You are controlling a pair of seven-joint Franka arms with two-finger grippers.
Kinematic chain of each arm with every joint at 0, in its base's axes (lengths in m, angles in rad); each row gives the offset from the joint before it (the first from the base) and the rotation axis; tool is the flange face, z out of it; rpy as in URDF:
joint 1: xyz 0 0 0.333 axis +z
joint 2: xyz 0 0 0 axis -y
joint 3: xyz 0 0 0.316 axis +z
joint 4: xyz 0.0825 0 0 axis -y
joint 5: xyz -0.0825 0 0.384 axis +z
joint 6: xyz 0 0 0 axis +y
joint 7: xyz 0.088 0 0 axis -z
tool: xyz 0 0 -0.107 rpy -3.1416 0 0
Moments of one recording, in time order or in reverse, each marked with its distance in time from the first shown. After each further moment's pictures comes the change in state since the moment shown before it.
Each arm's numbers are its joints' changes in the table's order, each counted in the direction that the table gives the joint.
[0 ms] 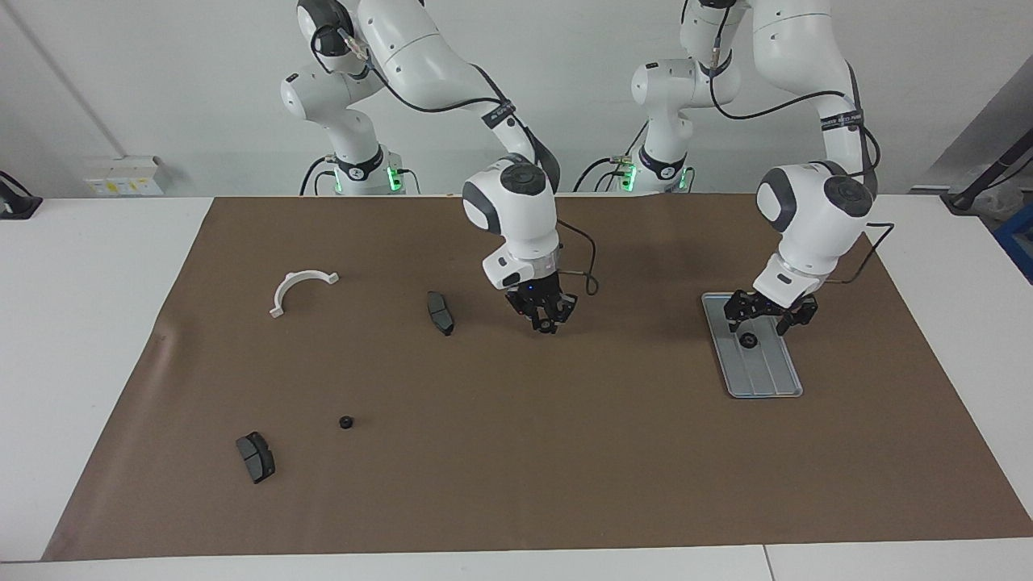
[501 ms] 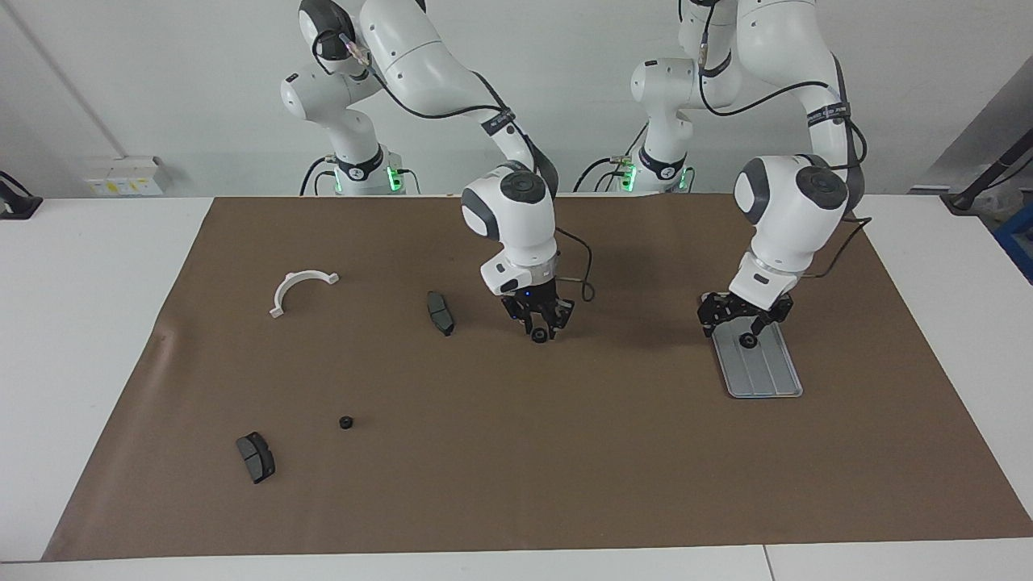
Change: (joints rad) left arm -0.143 0.000 -0.005 0.083 -0.001 0.076 -0.329; right arm -0.008 -0.001 -0.018 0.005 -0.040 0.003 0.000
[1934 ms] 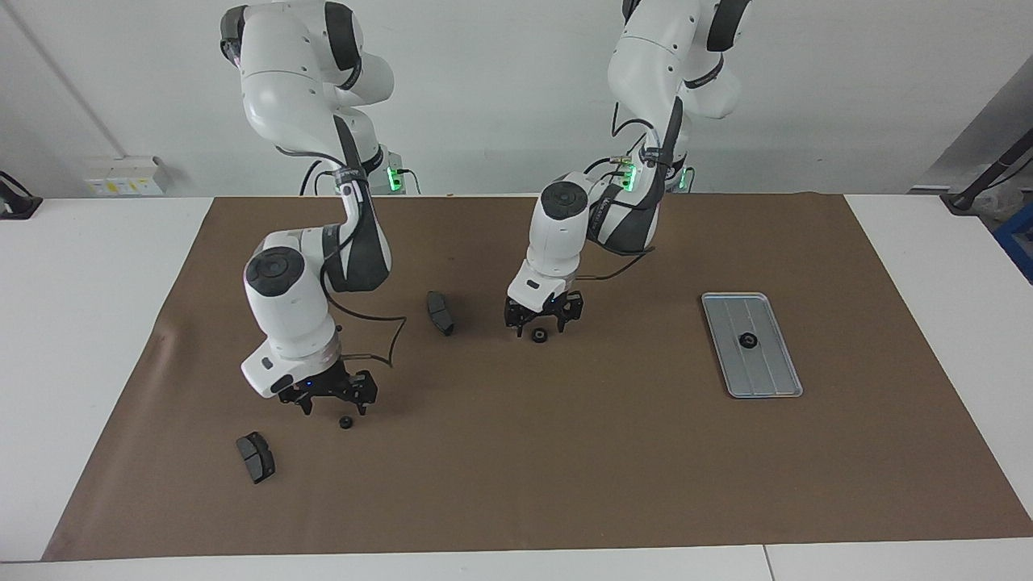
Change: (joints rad) left arm -0.511 -0.259 -0.003 0.184 0.017 -0.077 -0.572; right arm -0.532 -0.092 -0.004 0.195 -0.012 0.184 -0.892
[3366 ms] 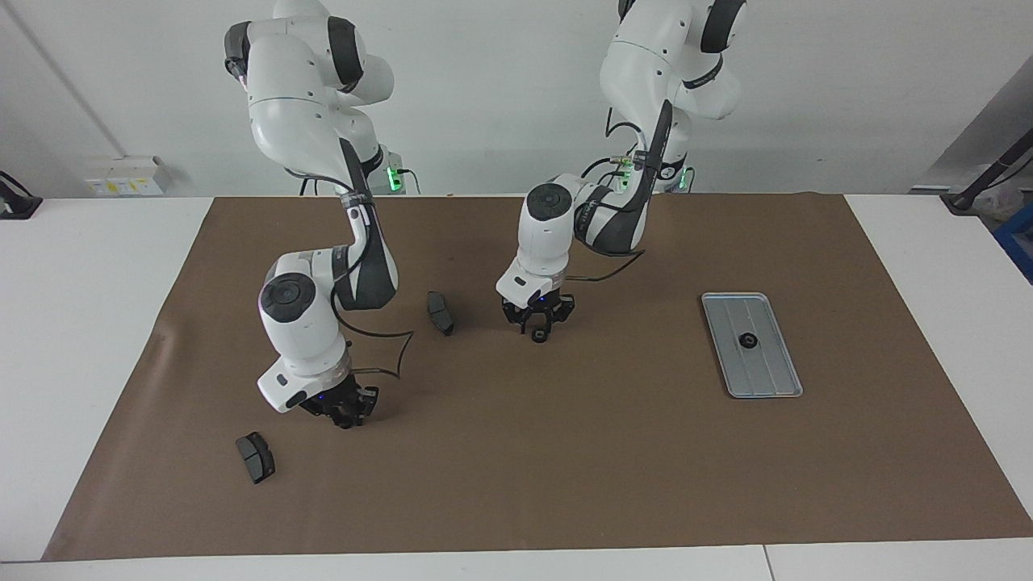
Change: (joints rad) left arm -0.033 -0.008 0.000 -0.031 0.032 -0.003 0.056; right arm 0.000 -0.033 0.006 -0.010 0.022 -0.013 0.000
